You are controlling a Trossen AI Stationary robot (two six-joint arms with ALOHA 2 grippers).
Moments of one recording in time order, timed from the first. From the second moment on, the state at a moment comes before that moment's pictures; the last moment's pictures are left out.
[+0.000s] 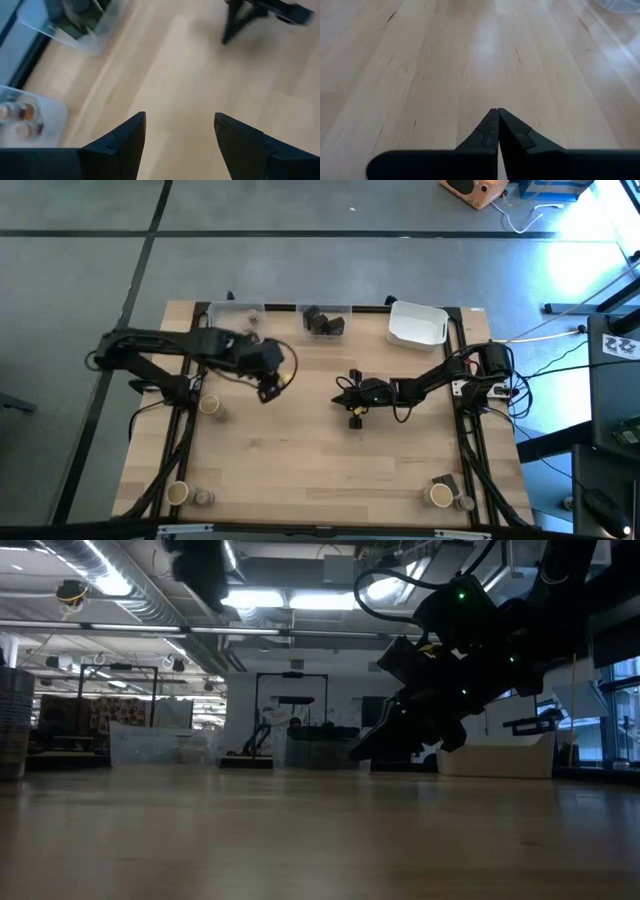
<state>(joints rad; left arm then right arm) -0.06 1.36 1.37 -1.12 -0.31 -0.42 0.05 1.82 0.62 0.68 0.10 -0.09</state>
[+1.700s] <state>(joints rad) -0.32 1.27 0.99 -1.51 -0.13 -0.99 0.05 1.82 0.62 0.70 0.10 -0.11</state>
